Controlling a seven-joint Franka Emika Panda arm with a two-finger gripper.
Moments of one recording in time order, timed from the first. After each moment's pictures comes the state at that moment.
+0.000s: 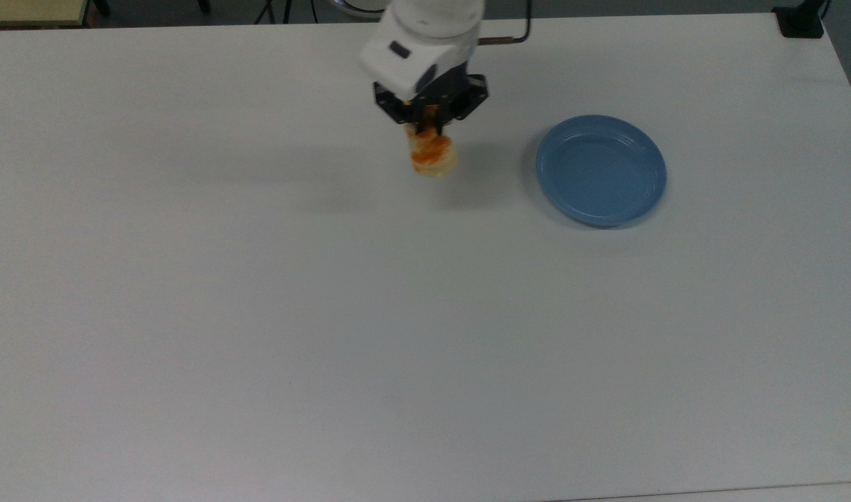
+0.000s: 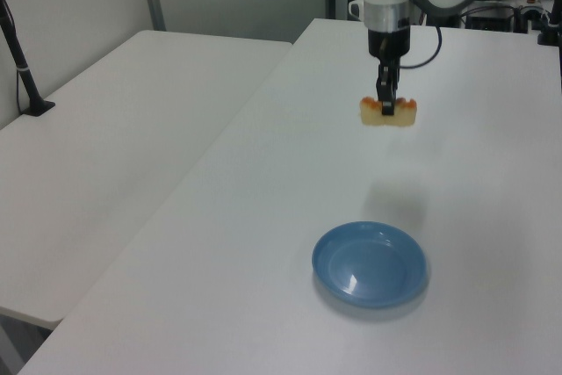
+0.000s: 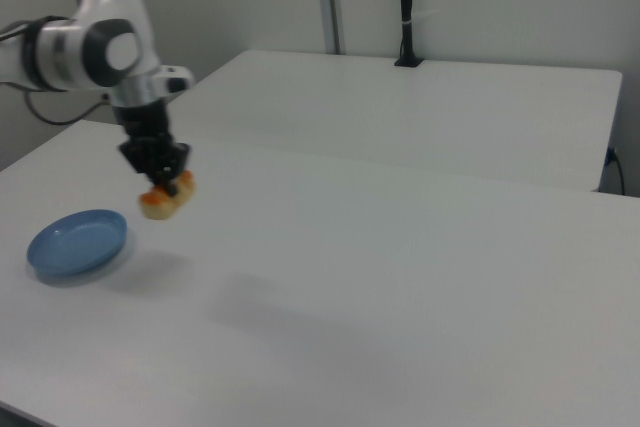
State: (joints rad) arm 0.01 0.14 0.23 -1.77 -0.07 1.86 0.14
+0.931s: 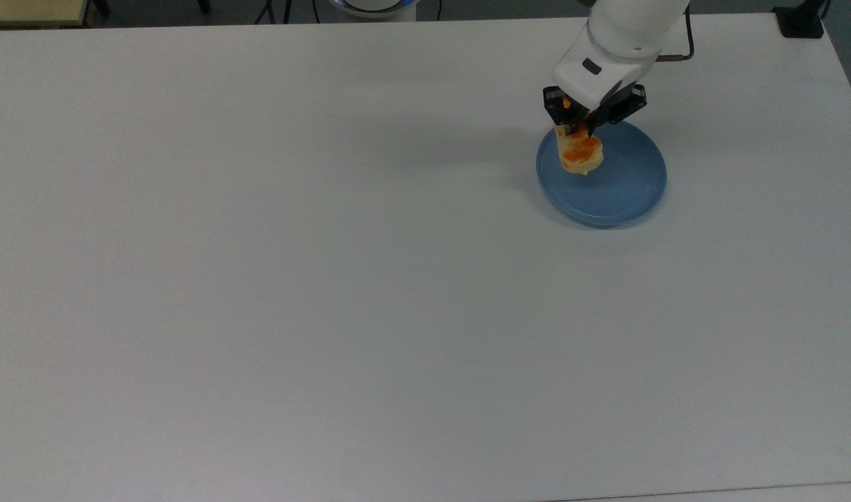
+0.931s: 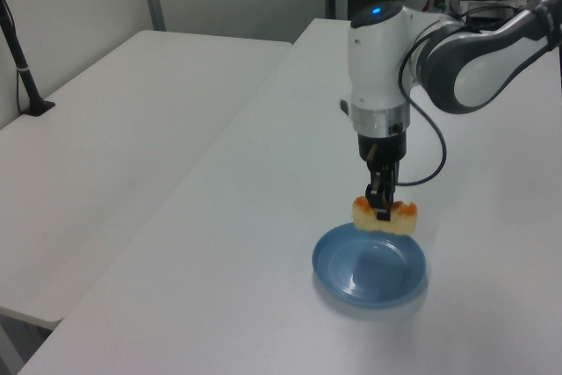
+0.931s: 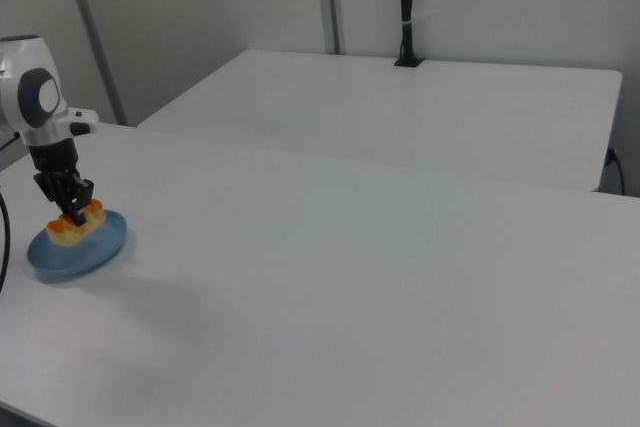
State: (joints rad) arm 0.25 0.32 0.35 -1.75 -0.07 1.99 0.58
